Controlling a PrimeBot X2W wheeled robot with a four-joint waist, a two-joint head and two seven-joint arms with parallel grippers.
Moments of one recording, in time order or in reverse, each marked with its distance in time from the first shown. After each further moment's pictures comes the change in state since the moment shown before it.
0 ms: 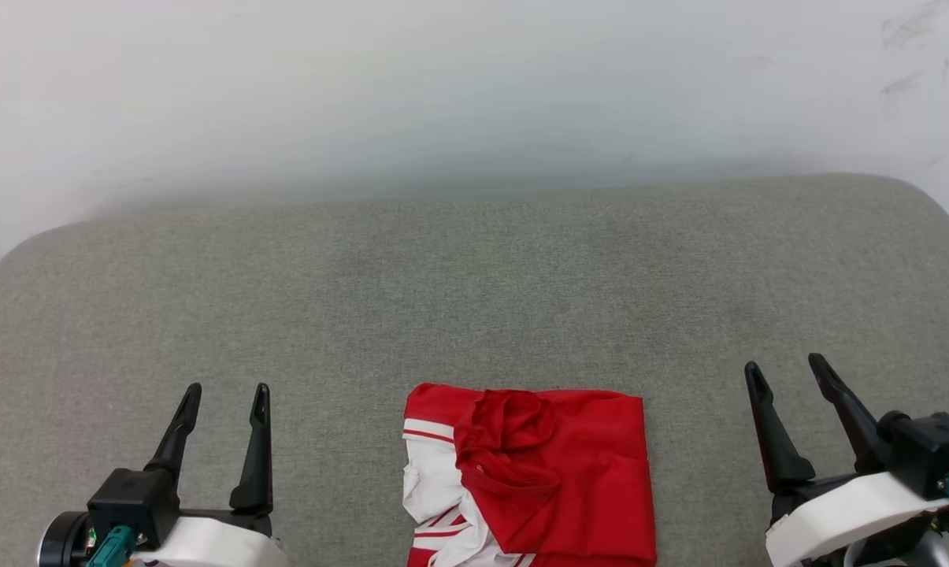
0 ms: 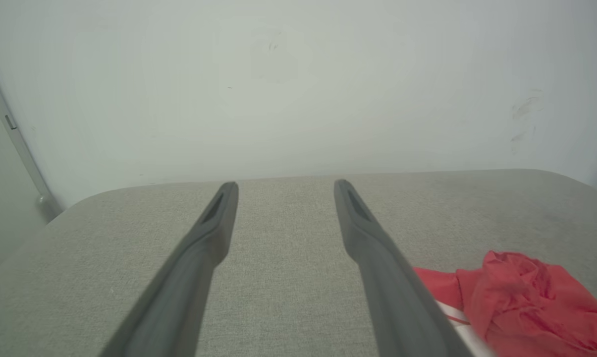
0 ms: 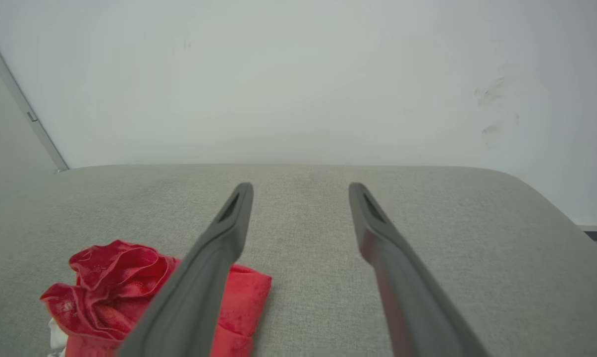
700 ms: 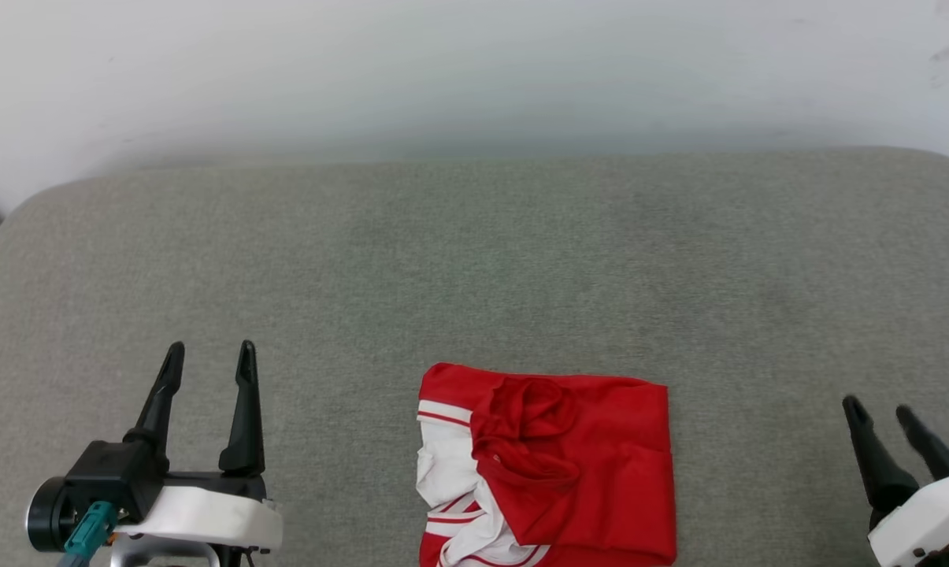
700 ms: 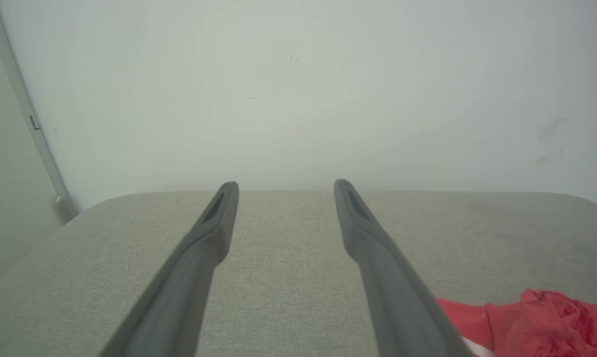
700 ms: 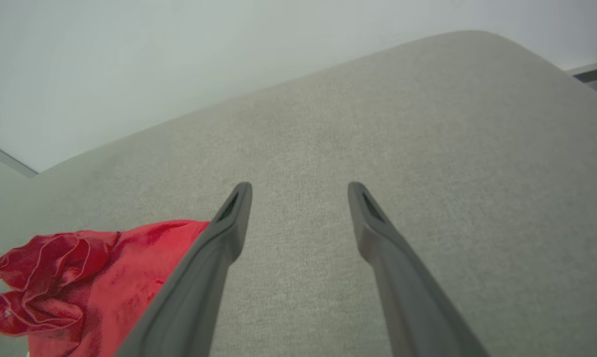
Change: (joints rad) left arm -0.032 -0.056 0.074 -0.019 0.038 -0.036 -0.001; right arm 0.009 -0.033 -0.202 0.058 0.259 0.000 0.207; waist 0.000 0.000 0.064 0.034
